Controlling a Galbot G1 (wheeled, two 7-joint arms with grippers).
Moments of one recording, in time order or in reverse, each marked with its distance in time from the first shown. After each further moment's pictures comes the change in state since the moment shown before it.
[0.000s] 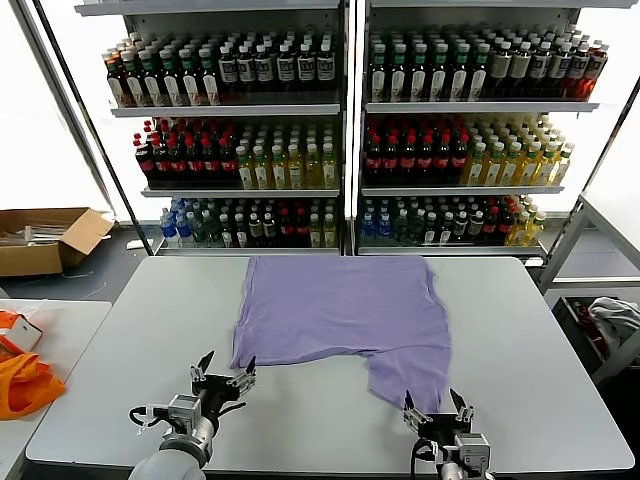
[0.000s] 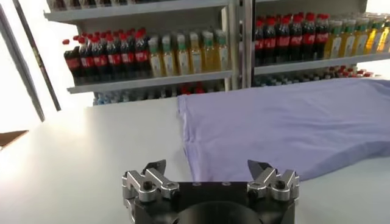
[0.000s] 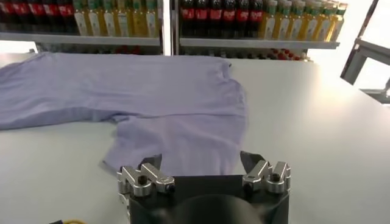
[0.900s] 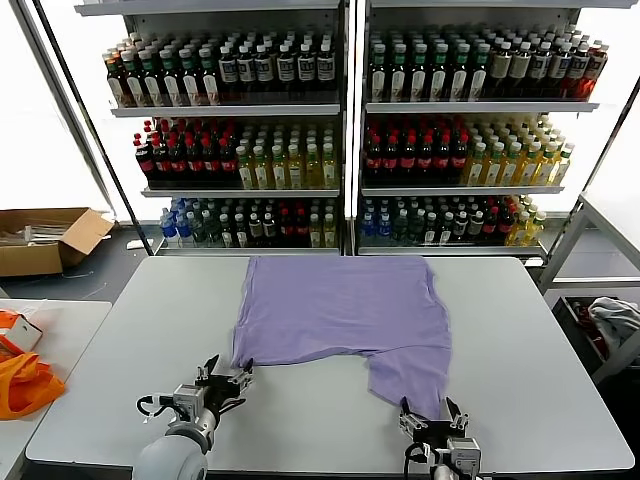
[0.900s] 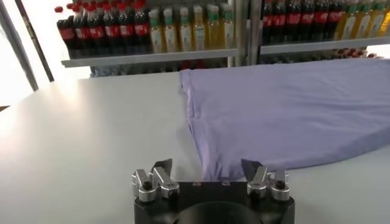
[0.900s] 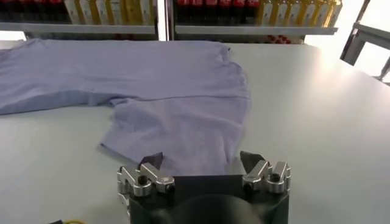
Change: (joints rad) left arm -0.068 0.023 0.027 0.101 -0.060 0.034 -0.007; right arm 0.003 0.028 -0.017 -0.047 -0.001 0.008 0.013
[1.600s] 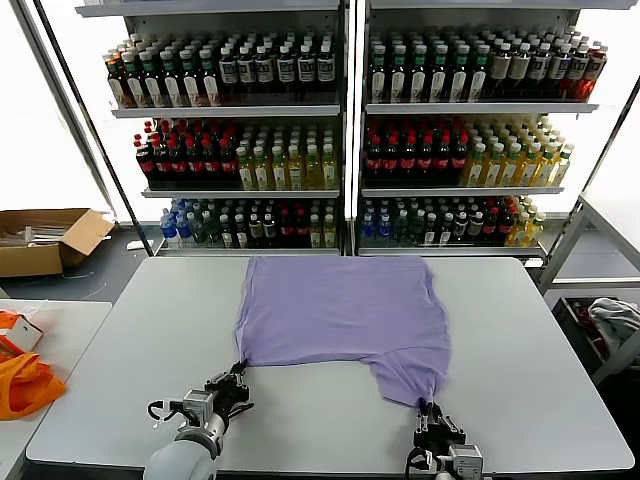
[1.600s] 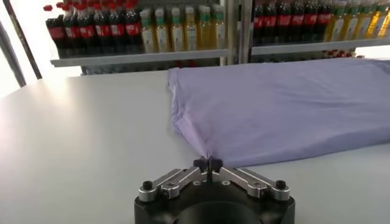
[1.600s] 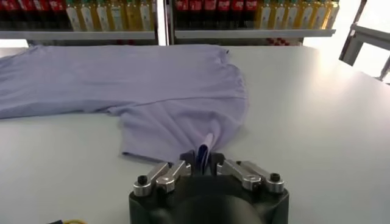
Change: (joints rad) left arm 0.006 -0.016 0.022 0.017 0.029 -0.022 0.011; right arm -0.022 0.006 0.013 -0.008 -0.020 0.023 -0.019
